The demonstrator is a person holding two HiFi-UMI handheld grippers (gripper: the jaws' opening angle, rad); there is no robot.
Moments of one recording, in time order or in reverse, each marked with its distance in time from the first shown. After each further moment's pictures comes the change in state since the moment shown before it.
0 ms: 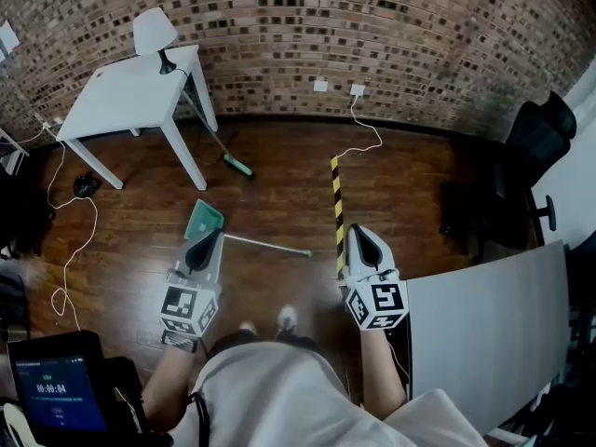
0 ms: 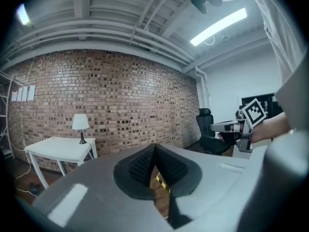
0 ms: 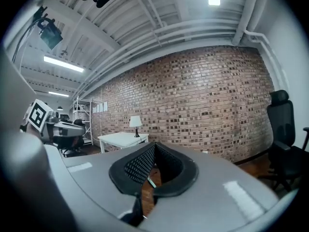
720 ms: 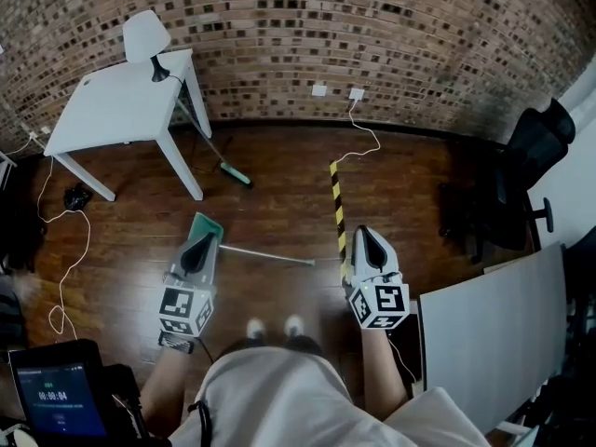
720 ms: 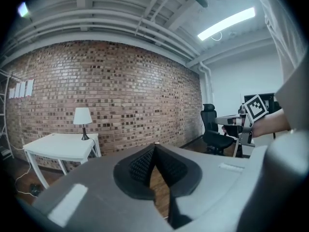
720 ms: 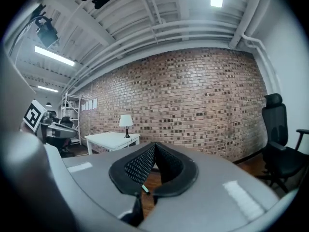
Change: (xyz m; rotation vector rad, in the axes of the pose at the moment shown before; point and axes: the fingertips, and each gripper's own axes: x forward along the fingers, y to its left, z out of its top) left arm 0.047 0.097 -0.023 -0.008 0.055 -0.016; right arm 0.078 0.004 0.000 -0.010 -0.011 -0.125
